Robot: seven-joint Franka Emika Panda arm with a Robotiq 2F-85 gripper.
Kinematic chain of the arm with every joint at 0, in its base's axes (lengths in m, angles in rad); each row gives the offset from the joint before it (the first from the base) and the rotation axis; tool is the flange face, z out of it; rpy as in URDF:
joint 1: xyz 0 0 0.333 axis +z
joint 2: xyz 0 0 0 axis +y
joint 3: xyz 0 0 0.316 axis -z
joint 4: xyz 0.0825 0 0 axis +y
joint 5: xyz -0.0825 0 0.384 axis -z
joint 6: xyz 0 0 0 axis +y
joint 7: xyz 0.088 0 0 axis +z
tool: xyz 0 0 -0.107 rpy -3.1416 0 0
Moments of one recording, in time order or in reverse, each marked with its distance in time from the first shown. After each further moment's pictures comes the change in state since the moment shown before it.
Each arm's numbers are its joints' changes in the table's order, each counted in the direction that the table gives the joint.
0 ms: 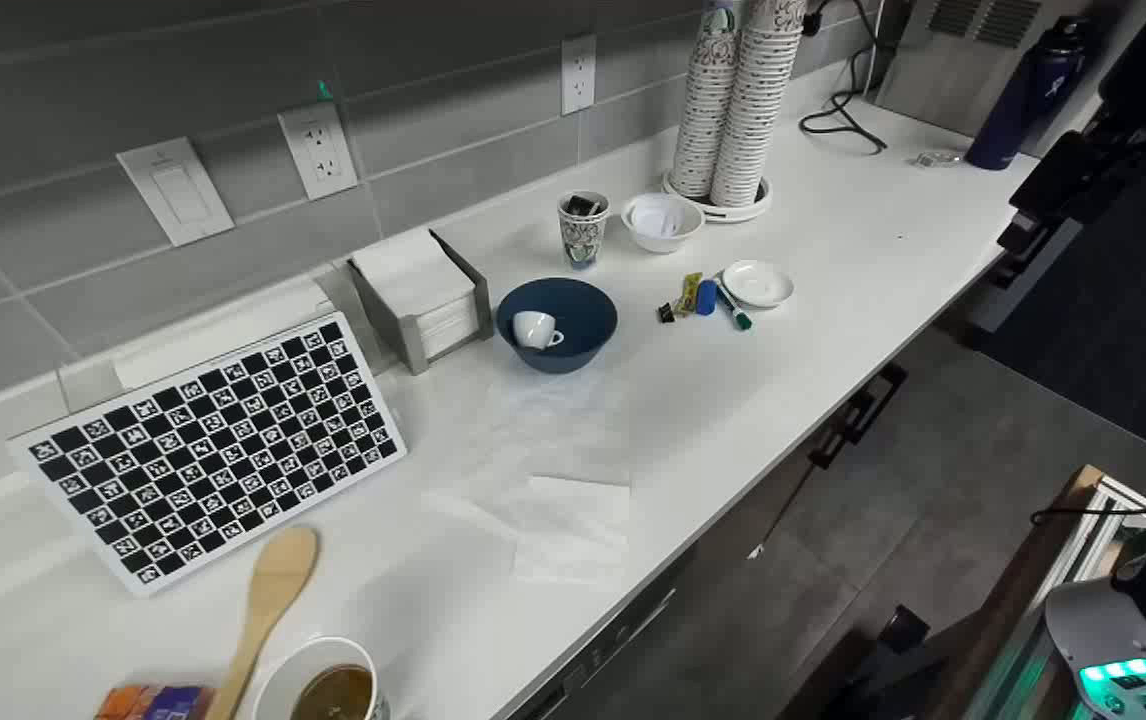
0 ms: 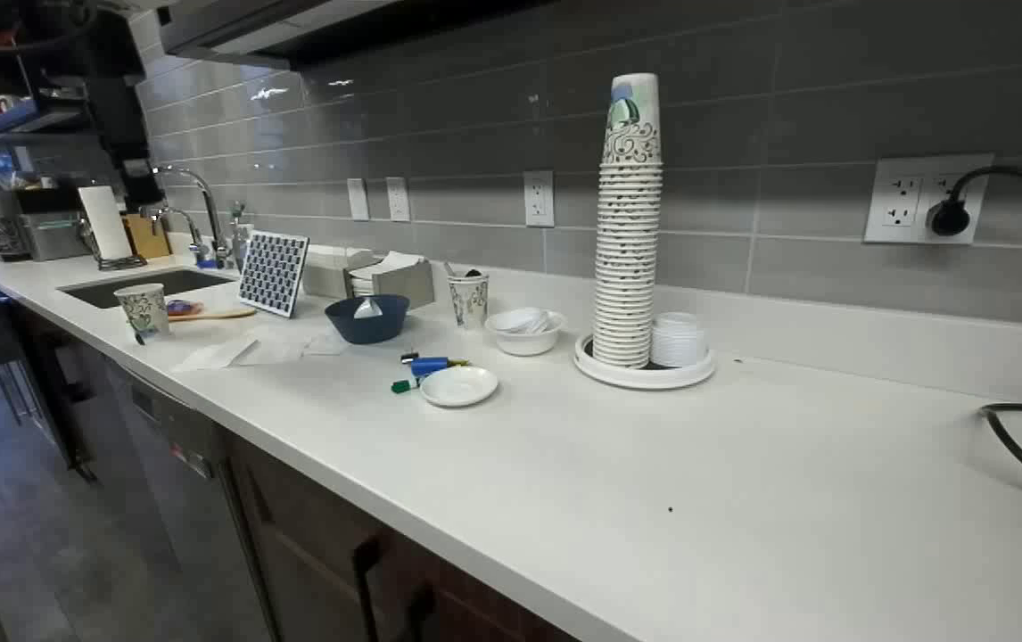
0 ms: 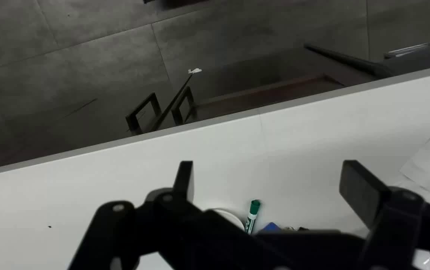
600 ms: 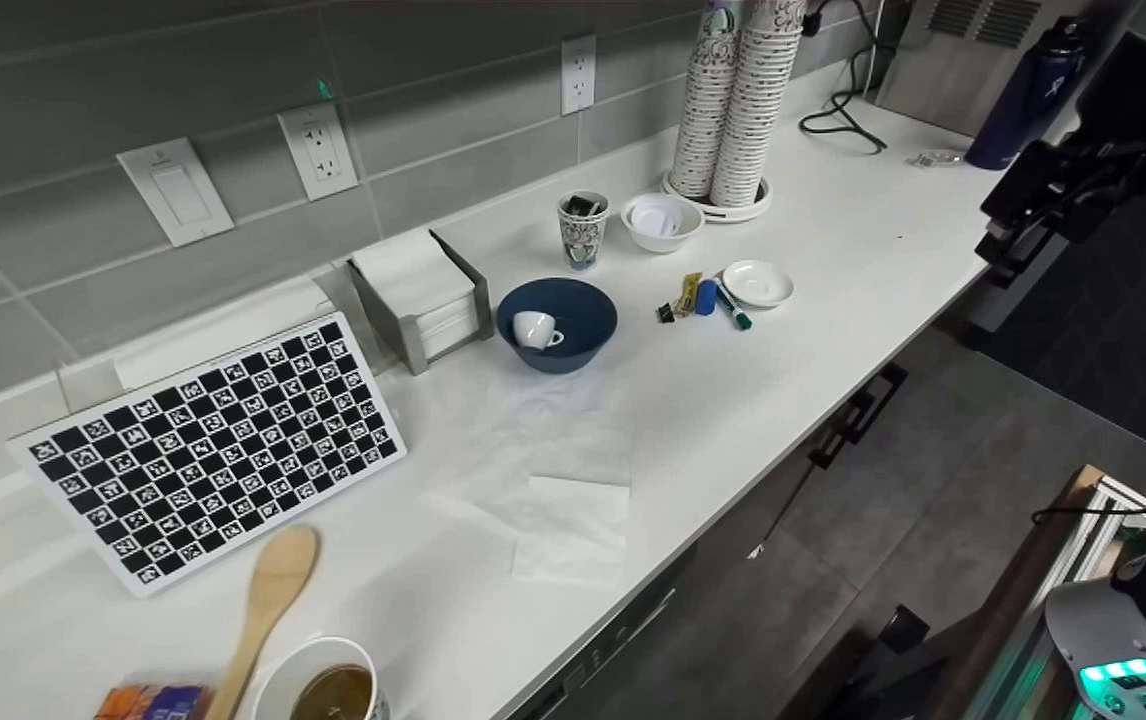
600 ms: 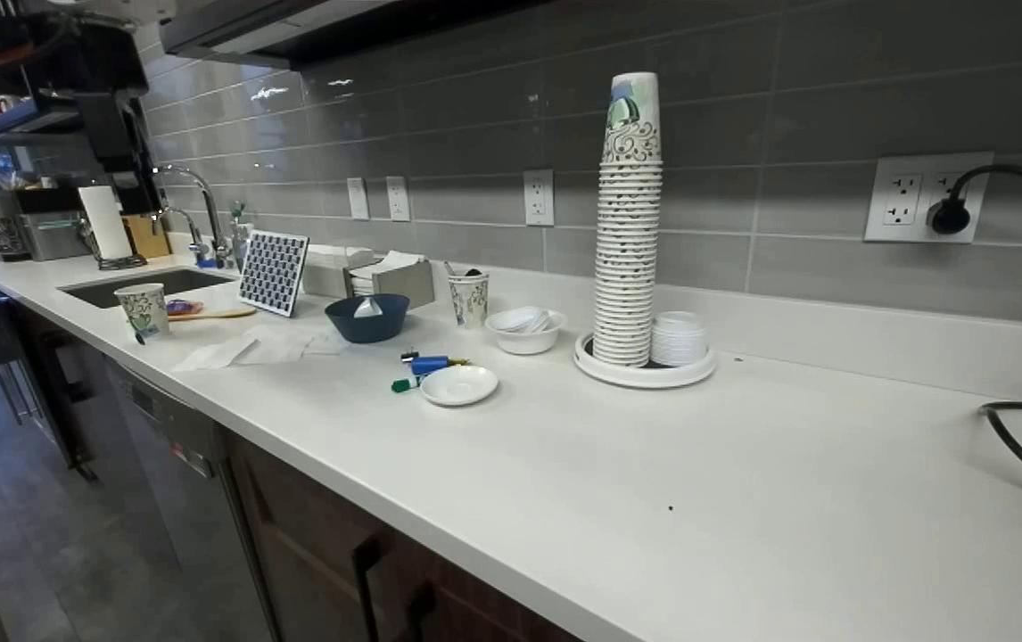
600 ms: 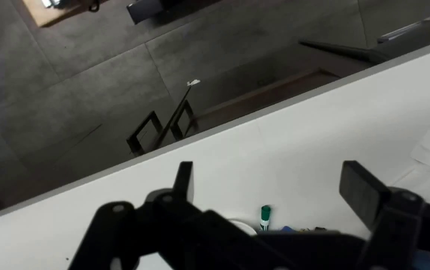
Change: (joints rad) arm -0.013 0.032 -0.044 0.000 -0.046 -0.008 -0.178
